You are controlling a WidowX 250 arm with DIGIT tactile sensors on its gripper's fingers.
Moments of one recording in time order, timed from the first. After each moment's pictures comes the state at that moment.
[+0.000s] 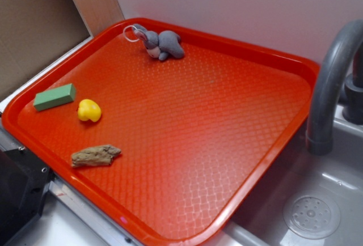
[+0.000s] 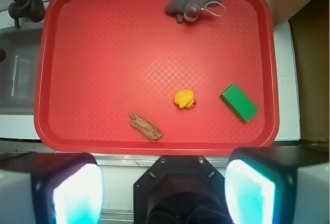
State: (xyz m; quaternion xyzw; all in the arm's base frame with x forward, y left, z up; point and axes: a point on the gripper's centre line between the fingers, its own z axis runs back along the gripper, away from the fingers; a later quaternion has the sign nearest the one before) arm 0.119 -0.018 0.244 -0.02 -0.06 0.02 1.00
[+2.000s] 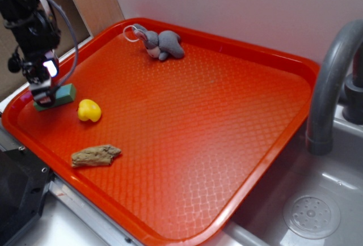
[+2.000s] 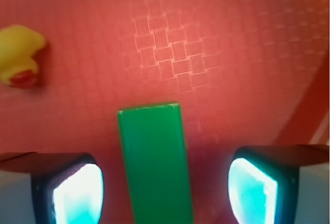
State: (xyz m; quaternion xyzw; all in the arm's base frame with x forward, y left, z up) arm 0.170 0.109 0.037 0.02 0.04 -0.27 0.96
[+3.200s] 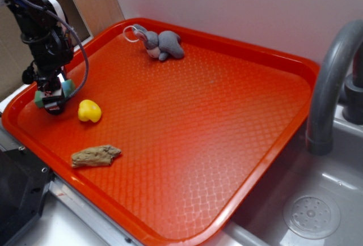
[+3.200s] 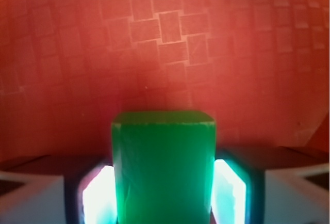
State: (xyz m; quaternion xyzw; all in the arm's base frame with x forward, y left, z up) arm 0.175 0.110 0.015 0.06 0.06 -0.27 0.96
